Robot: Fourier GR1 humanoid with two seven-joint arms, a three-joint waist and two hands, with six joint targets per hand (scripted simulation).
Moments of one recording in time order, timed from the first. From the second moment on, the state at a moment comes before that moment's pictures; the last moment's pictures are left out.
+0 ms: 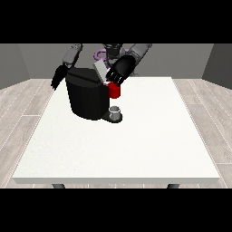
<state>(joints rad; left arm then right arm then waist) -1.27 0.44 0.14 -0.64 -0.76 -0.40 -0.10 -0.46 -0.08 -0.06 -1.25 0.17 -0.18 -0.01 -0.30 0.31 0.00</state>
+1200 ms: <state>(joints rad) -1.30 0.47 0.11 -0.64 -0.84 -0.28 -0.18 -0.50 -0.08 -0.07 -1.26 0.18 -0.20 0.01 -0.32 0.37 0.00</state>
